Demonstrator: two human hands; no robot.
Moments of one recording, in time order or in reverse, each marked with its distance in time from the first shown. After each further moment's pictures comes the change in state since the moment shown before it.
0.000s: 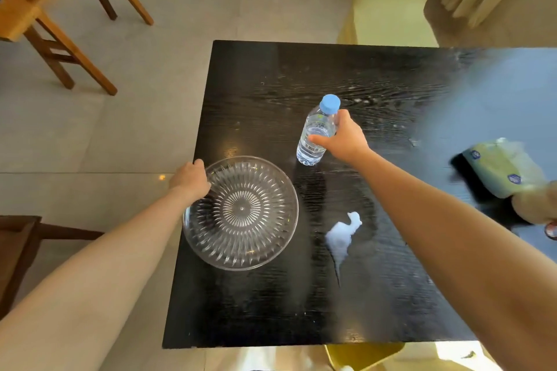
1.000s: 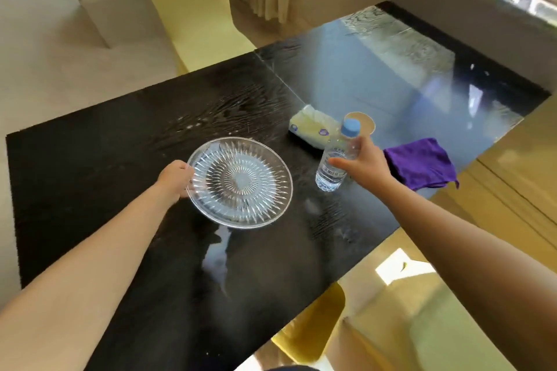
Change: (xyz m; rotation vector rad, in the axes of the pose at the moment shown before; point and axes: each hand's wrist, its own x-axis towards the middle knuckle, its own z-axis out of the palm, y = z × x) left_hand -0.031 0.310 -0.009 -0.724 -0.284 0.219; right_hand -0.172 0.233 -0.211 0.162 0.534 0.407
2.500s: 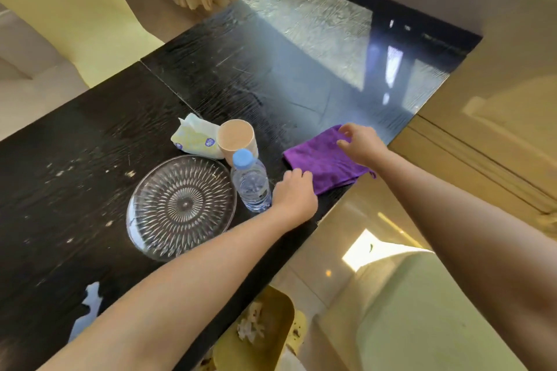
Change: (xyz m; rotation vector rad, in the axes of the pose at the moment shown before) left_hand -0.156 0.158 0.437 1.047 -0.295 0.729; right_hand 0.156 0.225 -0.161 -0.294 -0.072 0.072
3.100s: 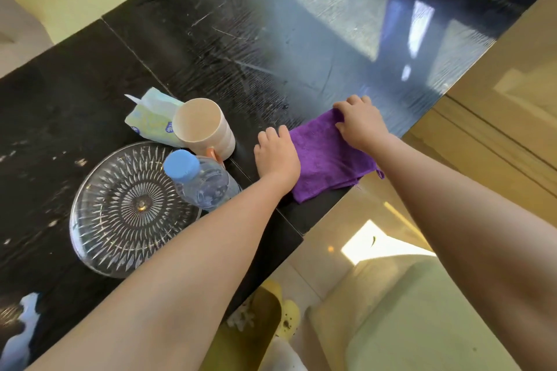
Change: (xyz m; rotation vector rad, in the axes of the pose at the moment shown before) left_hand 0.116 -0.008 0.037 0.007 0.284 -0.297; right_hand 0.090 0.044 0.044 -0.323 0.029 -0.193
